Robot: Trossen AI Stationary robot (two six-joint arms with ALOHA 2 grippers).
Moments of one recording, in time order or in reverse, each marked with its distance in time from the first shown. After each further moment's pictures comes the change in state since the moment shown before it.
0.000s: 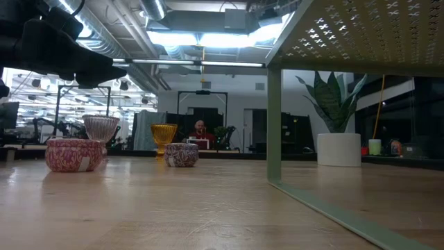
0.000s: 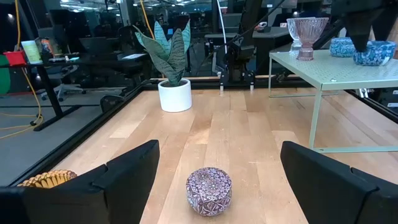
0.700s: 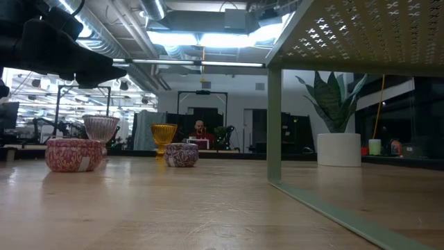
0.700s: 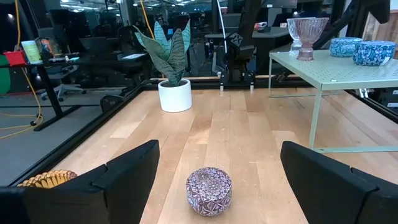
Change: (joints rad) left arm 0.000 0.000 0.000 0.000 0.000 0.000; right arm -0.056 0.000 0.172 0.034 -0.022 0.195
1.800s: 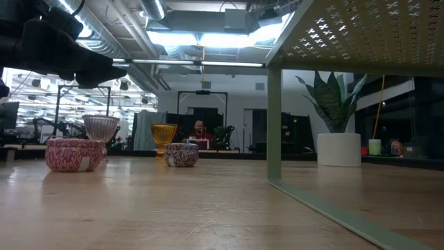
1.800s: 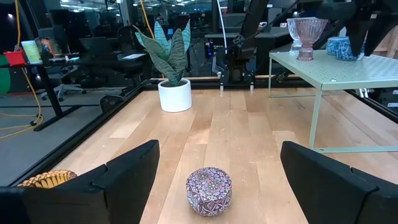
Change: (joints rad) left arm 0.000 0.000 0.000 0.000 0.000 0.000; right arm 0.077 0.128 -0.046 -0.216 0.066 0.354
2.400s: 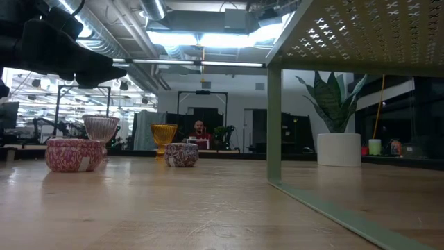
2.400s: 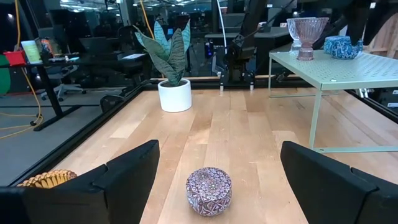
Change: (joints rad) left arm 0.000 0.000 0.000 0.000 0.000 0.000; right arm 0.028 -0.056 0.000 -0.029 0.026 0.049
